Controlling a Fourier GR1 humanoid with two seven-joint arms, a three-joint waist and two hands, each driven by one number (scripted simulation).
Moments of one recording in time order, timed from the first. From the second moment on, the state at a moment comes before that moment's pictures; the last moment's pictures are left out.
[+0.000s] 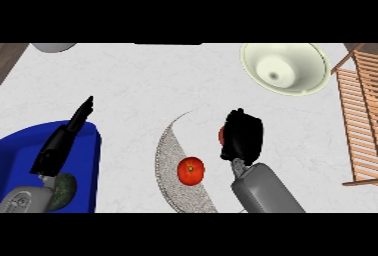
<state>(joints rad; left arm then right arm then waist) -0.12 0.38 -0.08 -1.36 -0.09 -0.03 -0.15 -0.40 0.00 0.46 -1.33 1.26 0.01 0.93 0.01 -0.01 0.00</state>
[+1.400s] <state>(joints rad) -0.10 0.37 -0.03 -1.38 -0.11 -0.06 -0.14 -1.01 -0.28 -0.02 -1.80 1.20 0.49 0.94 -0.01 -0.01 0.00</state>
